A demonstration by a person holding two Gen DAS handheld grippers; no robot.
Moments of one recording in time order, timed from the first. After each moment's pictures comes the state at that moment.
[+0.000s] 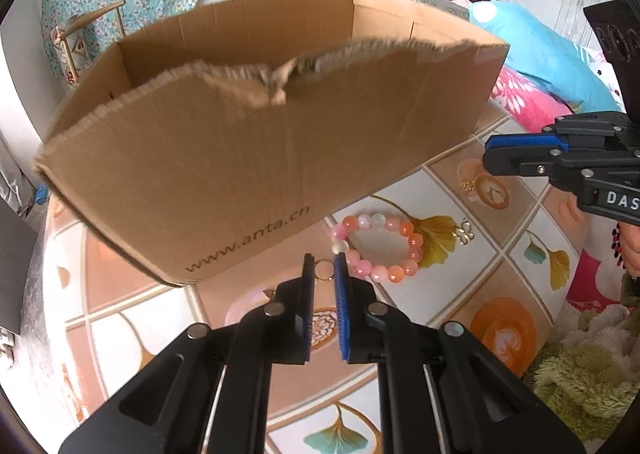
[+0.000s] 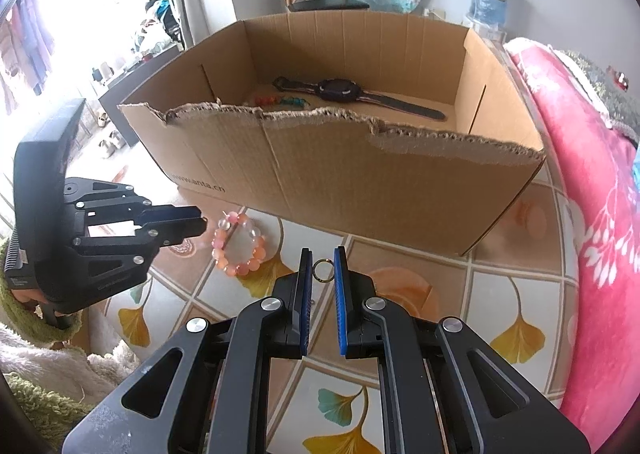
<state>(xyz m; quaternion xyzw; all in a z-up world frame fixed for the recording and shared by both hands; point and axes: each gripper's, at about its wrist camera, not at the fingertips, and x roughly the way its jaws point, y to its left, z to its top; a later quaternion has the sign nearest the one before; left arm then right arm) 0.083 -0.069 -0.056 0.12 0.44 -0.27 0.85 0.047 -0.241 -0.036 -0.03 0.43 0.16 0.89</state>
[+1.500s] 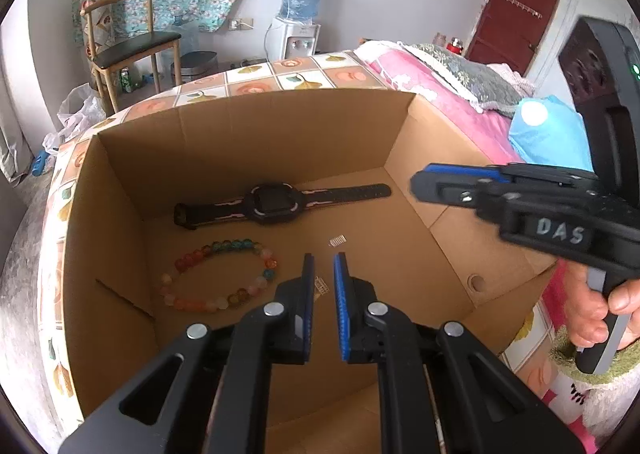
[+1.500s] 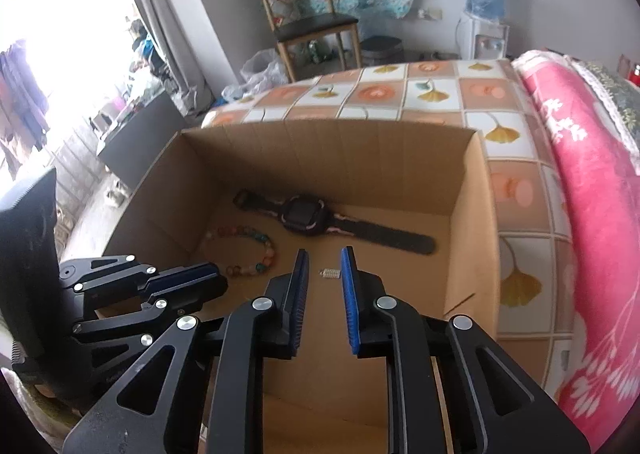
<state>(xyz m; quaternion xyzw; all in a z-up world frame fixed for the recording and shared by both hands) 0.202 -0.100 0.001 0.01 0.44 -0.23 0.86 0.195 -0.264 0.018 0.05 0.43 0.18 0.89</state>
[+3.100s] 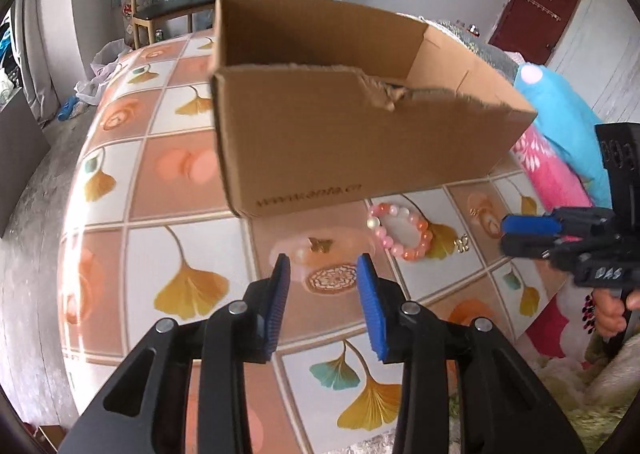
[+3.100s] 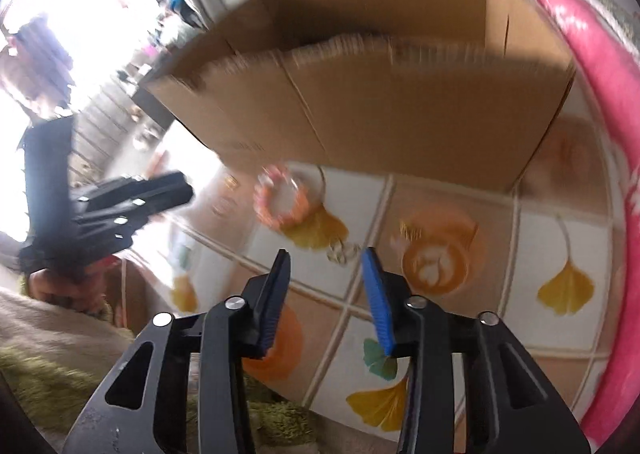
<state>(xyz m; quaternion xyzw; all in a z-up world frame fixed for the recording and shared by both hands) 0.069 -0.014 -0.045 0.01 0.48 -0.20 0.86 0.051 -0.243 -0.063 0.05 0.51 0.21 0.83</state>
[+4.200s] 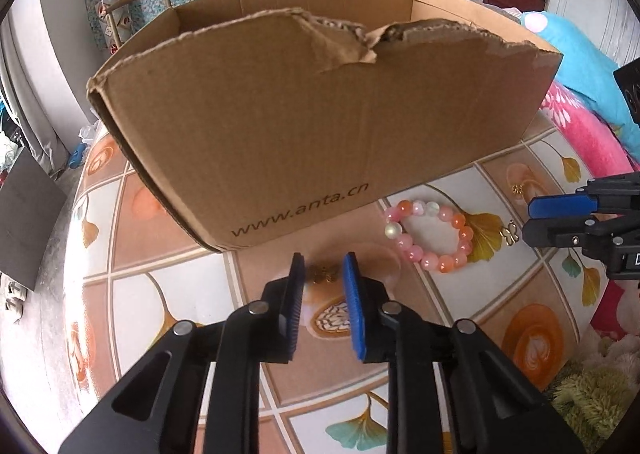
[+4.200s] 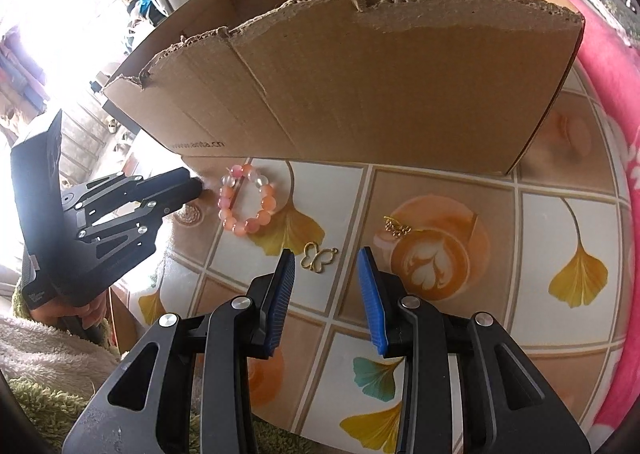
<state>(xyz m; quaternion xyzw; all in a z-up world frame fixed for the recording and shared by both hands) 0.087 -0.058 -0.073 0.11 0.46 -0.18 0.86 0.068 -0.249 -0.078 0.06 0.52 0.17 0.83</state>
